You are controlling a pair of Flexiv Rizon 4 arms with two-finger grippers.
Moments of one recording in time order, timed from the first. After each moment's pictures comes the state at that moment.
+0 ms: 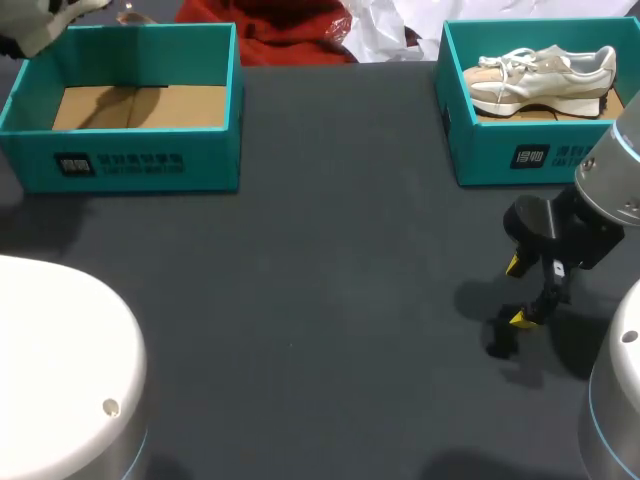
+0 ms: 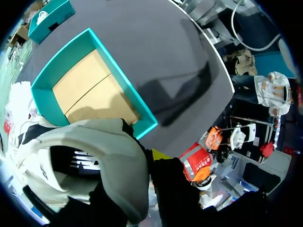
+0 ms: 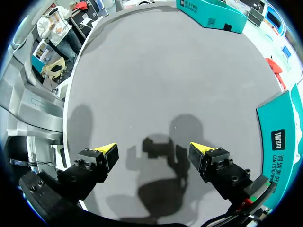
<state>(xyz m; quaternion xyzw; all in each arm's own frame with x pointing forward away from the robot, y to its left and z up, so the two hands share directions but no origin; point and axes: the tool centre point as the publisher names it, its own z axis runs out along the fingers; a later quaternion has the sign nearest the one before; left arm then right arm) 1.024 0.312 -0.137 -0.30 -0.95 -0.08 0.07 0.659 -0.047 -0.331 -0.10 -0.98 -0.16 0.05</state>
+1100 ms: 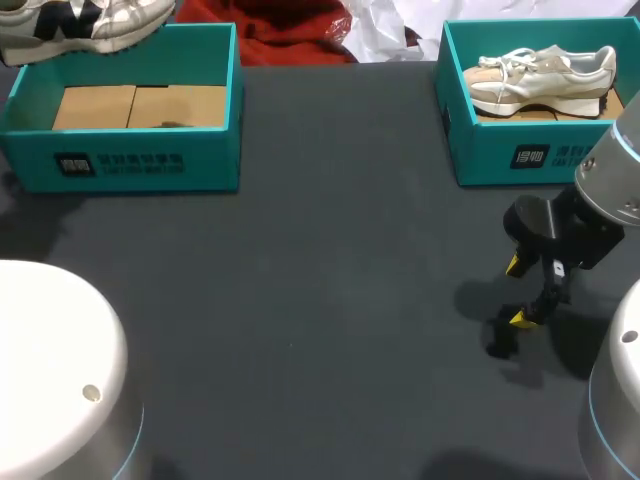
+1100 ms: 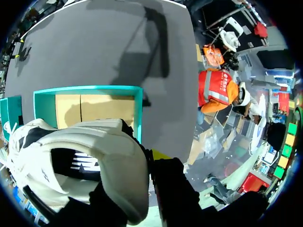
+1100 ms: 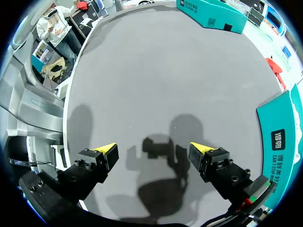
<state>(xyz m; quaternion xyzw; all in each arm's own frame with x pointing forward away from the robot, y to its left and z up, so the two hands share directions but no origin) 1.067 0.332 -0.150 -0.69 -0.71 -0.11 0.01 0.659 -0.047 -0.331 -0.10 -0.98 -0.16 0.05</state>
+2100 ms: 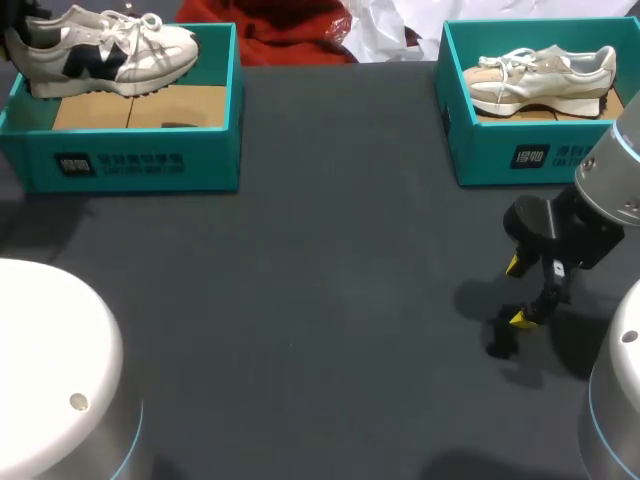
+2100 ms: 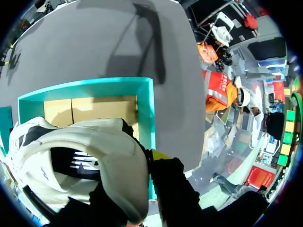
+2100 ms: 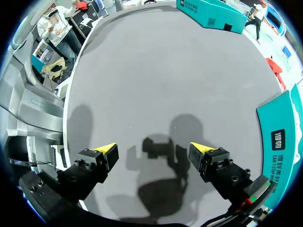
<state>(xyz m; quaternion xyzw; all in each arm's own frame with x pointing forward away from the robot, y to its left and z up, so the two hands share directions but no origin) 1.078 0.309 -0.226 -0.71 -0.69 -0.10 0.06 0.659 -0.047 -0.331 -0.10 -0.98 -0.16 0.05</state>
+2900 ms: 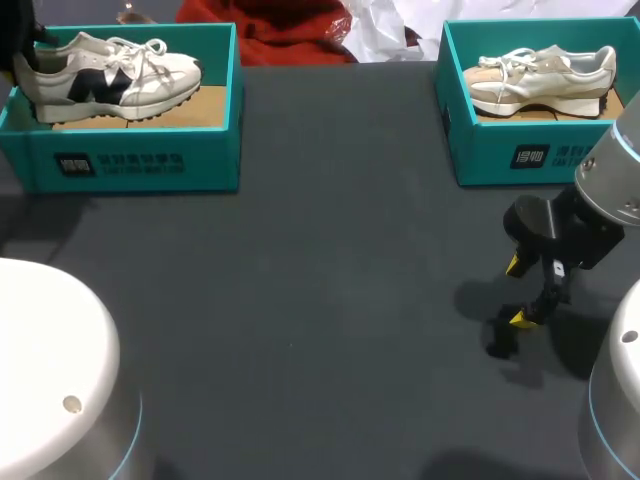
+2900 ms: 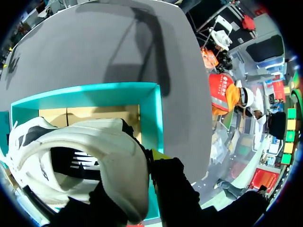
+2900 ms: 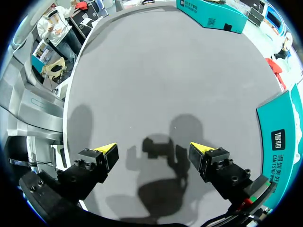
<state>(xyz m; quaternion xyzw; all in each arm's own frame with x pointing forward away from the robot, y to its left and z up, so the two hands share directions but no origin) 1.063 0.309 -0.262 -0.72 -0.69 -0.07 0.08 0.659 -0.047 -0.331 -0.10 -0.98 -0.16 0.05</state>
